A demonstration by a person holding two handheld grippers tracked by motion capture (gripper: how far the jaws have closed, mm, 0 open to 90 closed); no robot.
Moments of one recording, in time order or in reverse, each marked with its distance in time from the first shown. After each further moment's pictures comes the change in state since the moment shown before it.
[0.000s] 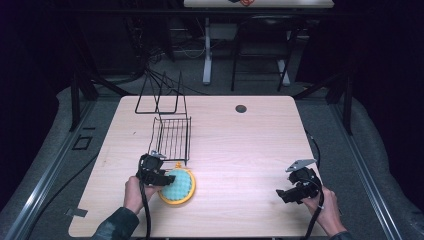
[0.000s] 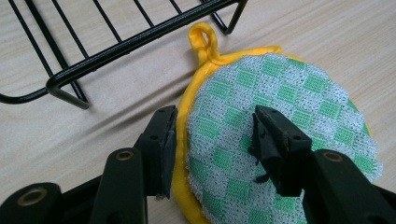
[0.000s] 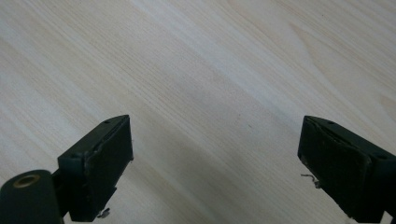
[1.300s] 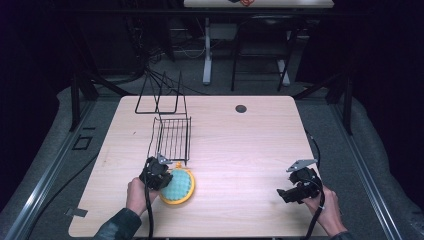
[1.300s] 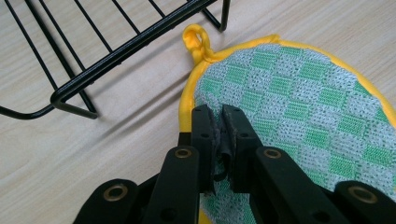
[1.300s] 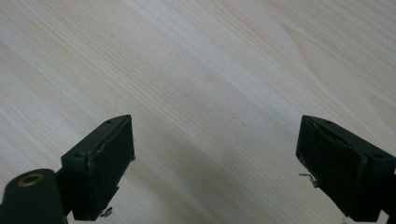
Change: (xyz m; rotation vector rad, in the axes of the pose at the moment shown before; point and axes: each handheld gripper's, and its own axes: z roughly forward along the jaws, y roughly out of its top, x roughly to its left) left arm -0.020 -0.003 -0.001 -0.012 0.126 0.161; right arm -0.001 0.000 -0.003 -0.006 -0.016 -0.001
